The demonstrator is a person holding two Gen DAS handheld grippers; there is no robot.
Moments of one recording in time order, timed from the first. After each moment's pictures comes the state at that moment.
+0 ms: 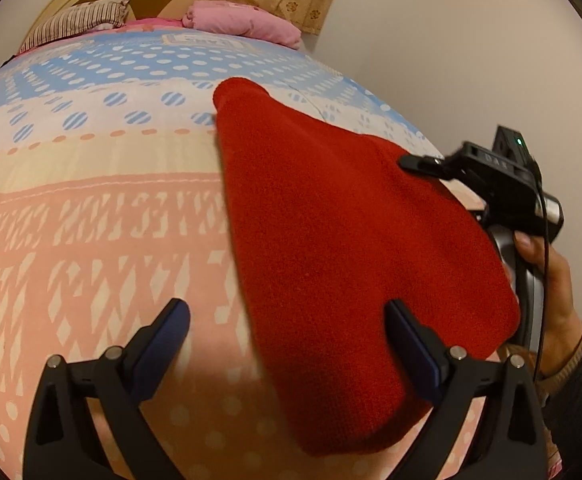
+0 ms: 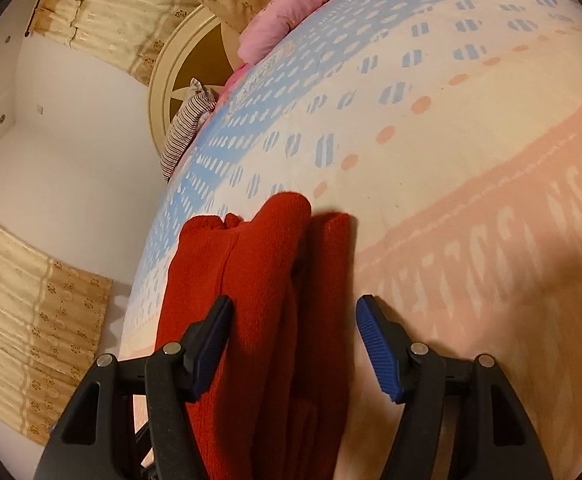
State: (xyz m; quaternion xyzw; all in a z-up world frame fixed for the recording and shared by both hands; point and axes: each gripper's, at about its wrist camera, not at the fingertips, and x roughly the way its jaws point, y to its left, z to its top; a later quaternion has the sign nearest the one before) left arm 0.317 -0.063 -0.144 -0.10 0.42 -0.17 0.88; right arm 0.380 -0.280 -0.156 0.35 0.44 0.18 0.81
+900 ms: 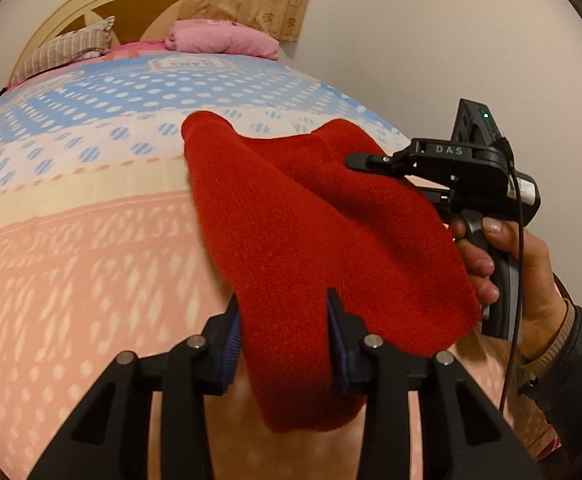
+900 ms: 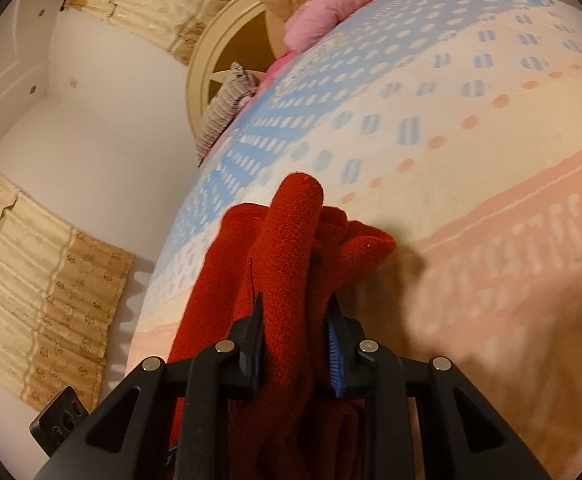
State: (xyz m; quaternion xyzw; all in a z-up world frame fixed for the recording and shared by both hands) left arm 0.267 -0.053 -0.102 -0.06 0.41 -0.18 0.89; right arm 0.365 -0.232 -0.131 0.33 0.43 0.25 0.81
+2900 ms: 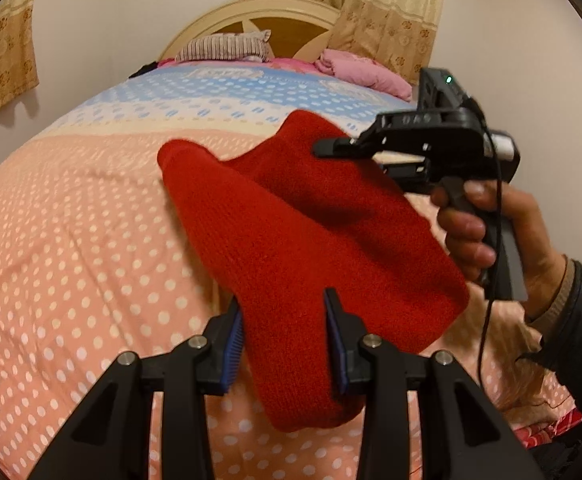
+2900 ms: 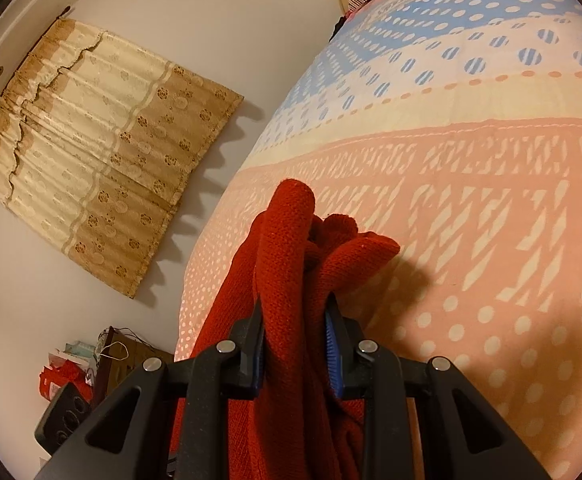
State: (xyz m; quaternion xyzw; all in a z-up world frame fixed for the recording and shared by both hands) left arm 0.055 0.140 -0.100 -0.10 0.38 0.03 0.92; right arm 0.265 0.140 -0.117 0.20 0.50 0.50 0.68
